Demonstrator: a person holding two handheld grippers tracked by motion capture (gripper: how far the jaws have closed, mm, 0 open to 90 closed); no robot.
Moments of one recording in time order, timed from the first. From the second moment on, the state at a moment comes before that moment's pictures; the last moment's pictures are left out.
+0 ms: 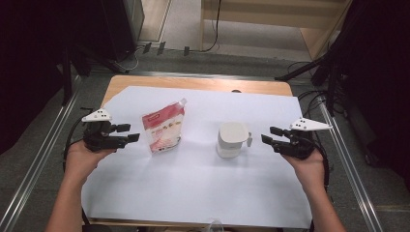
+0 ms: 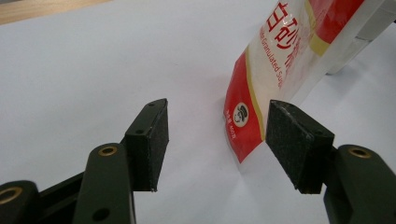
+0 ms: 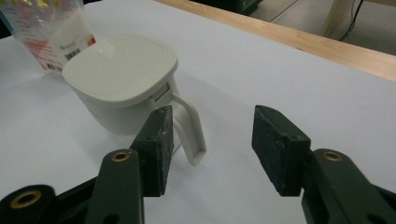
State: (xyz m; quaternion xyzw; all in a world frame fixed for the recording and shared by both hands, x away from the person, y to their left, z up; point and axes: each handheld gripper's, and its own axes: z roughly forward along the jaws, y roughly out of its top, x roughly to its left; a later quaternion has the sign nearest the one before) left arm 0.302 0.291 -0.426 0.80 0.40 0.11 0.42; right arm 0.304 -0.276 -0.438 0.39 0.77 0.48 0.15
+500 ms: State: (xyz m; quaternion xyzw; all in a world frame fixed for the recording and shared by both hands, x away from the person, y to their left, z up) left arm 0.305 0.288 -0.429 0.80 0.41 0.11 0.42; right arm 0.308 -0.289 -0.447 0.41 0.76 0.47 0.15
